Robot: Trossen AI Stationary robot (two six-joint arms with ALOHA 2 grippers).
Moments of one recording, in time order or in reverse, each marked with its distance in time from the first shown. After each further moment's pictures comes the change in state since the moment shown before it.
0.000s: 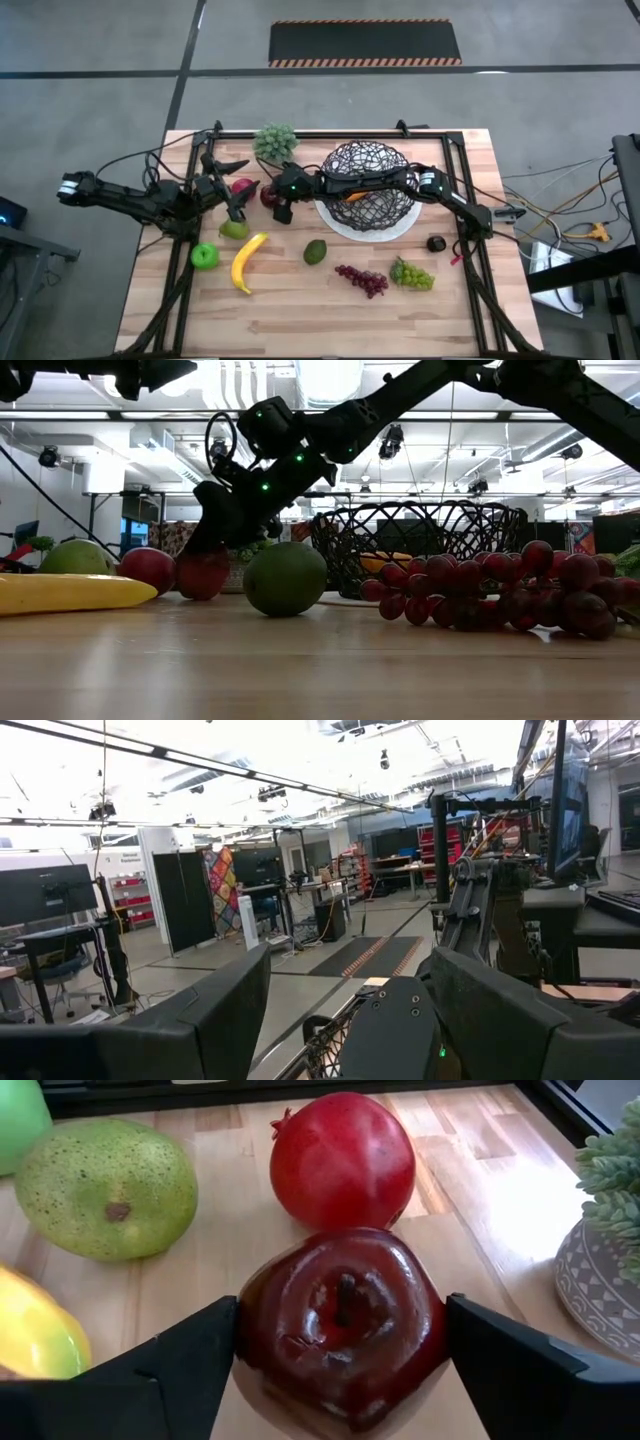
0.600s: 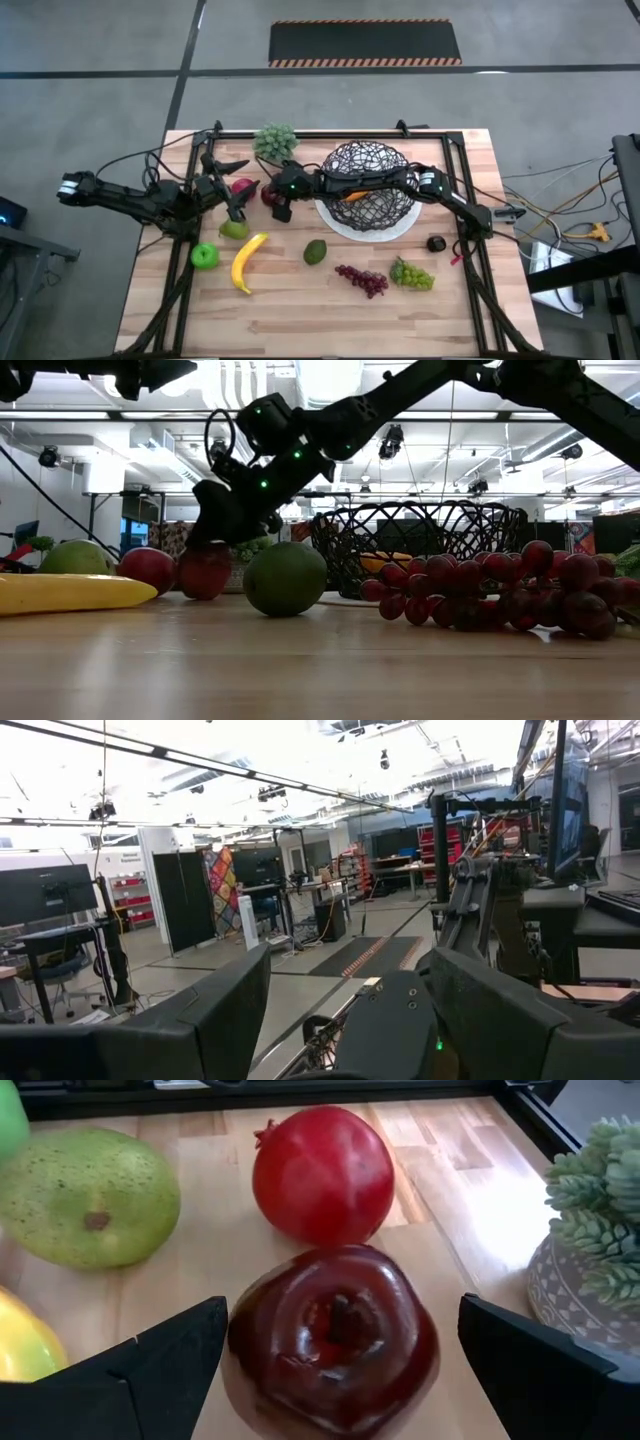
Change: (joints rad) left arm 0.000 0.000 0.000 0.000 0.000 0.000; right arm 0.001 0.000 0.019 -0.012 0.034 -0.023
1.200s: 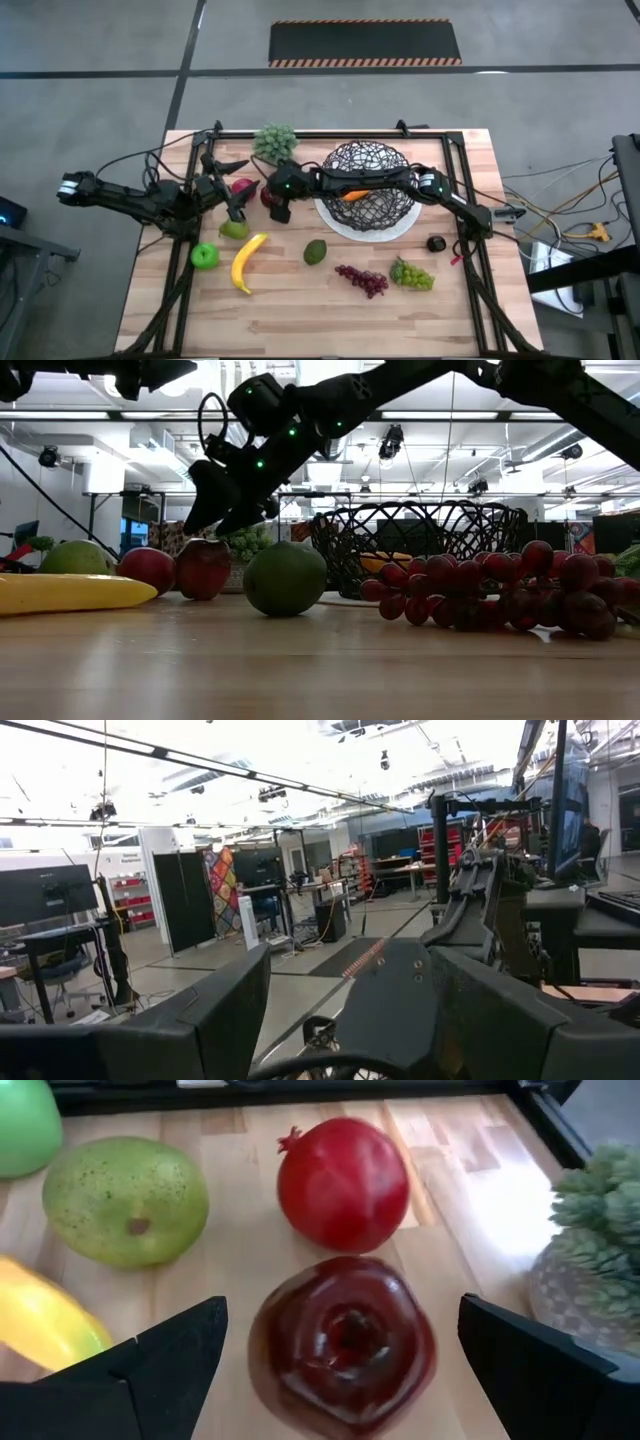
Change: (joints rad) left arm 0.000 0.000 0.000 0.001 0.000 0.000; right arm 0.014 0.000 0.126 -0.194 0.000 0.000
